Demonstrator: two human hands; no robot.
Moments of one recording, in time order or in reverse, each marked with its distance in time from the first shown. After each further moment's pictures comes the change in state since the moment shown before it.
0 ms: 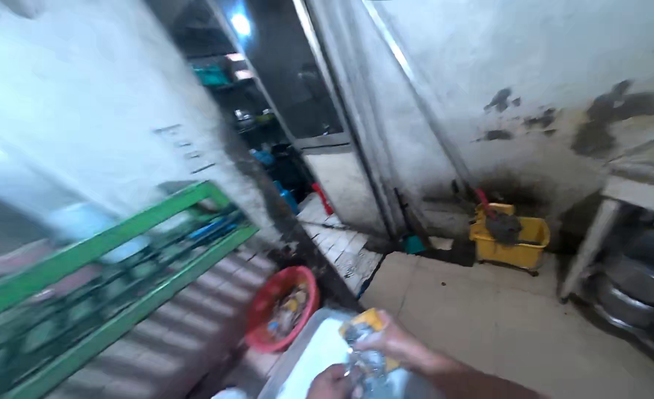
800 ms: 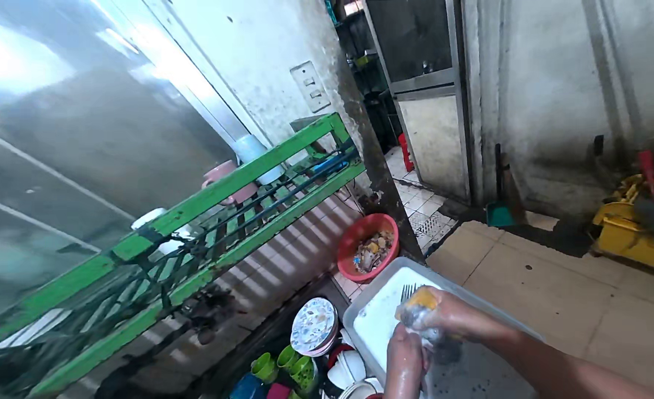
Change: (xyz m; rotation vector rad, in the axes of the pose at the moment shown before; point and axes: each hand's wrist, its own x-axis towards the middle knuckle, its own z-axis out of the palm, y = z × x) left_hand -0.027 -0.029 0.037 -0.601 0.363 -0.071; right_hand 0.016 -0.005 0.039 -0.324 -0.352 0.039
